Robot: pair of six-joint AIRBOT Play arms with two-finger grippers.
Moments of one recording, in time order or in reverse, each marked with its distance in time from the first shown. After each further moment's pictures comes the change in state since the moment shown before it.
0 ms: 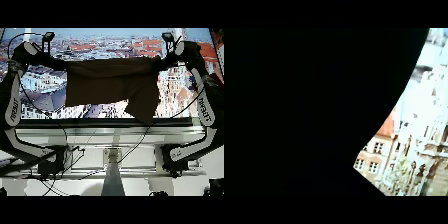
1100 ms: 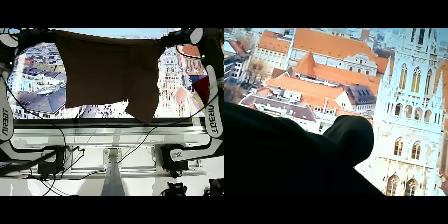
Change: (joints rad) left arm 0.027 0.161 0.001 -0.299 0.500 0.301; right arm 0.003 0.108 0.167 -0.056 -0.248 -0.023
